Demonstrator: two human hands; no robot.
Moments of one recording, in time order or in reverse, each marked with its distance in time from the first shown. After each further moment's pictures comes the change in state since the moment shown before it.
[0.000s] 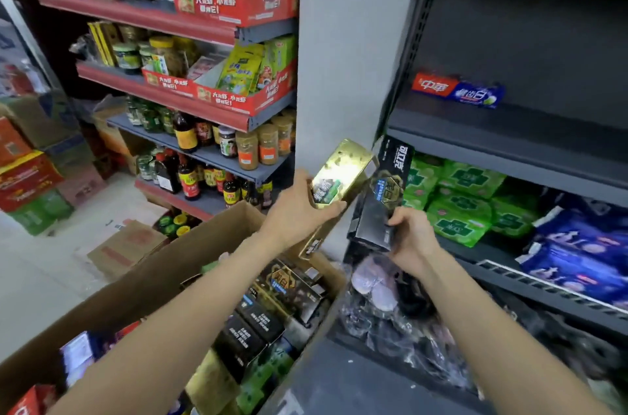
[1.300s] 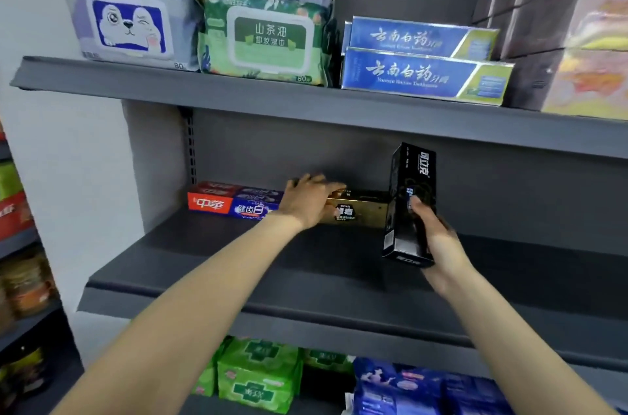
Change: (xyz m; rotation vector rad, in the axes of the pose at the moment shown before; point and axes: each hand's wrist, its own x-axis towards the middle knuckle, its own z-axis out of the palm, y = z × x) left_hand 0.314 0.347 0.278 0.655 -0.059 0.560; right_hand -0.001 -0.357 -0.315 -0.122 0.436 -0.623
